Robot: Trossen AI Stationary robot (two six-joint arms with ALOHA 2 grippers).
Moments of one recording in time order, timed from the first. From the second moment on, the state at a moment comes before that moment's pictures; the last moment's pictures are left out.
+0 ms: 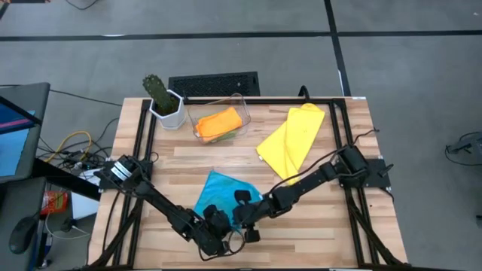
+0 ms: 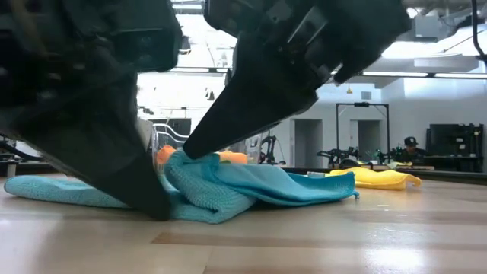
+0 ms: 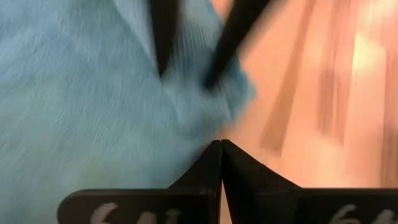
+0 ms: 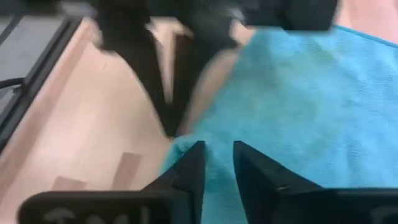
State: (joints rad) left arm -0.68 2.00 1.10 -0.07 -0.46 -1.02; right arm 0.42 2.08 1.28 0.05 0.08 0.15
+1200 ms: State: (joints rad) left arm -0.70 1.86 1.10 -0.19 -0.61 -0.90; right arm 0.45 1.69 1.02 -0.43 0.05 0.24
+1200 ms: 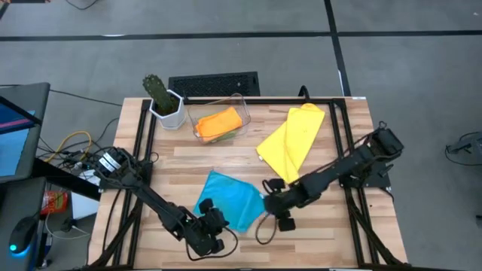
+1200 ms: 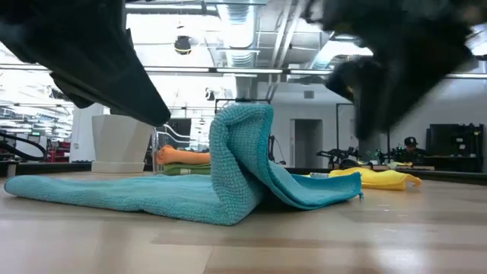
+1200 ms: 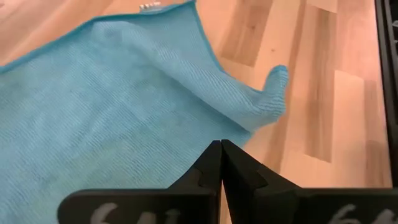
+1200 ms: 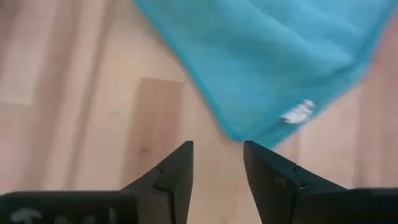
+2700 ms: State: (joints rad) left arm -0.68 1.86 1.10 -0.25 -0.61 -0.92; right arm 0.29 1.81 1.19 -0.54 0.00 0.32
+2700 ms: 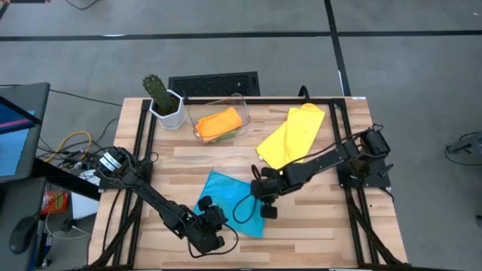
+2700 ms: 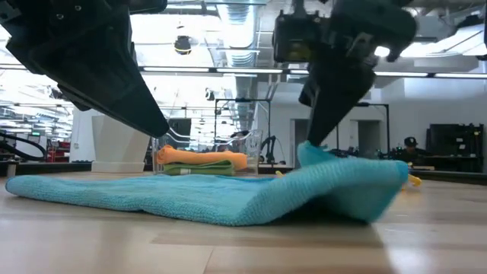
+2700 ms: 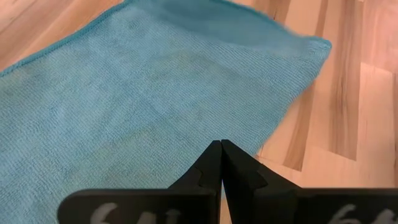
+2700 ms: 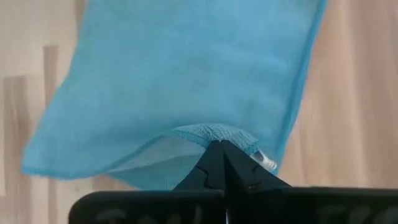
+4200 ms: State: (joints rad) left arm -0.69 1.86 1.10 -0.26 -0.59 -0.93; right arm 0.26 1.95 1.18 -0.73 -0.08 0.34
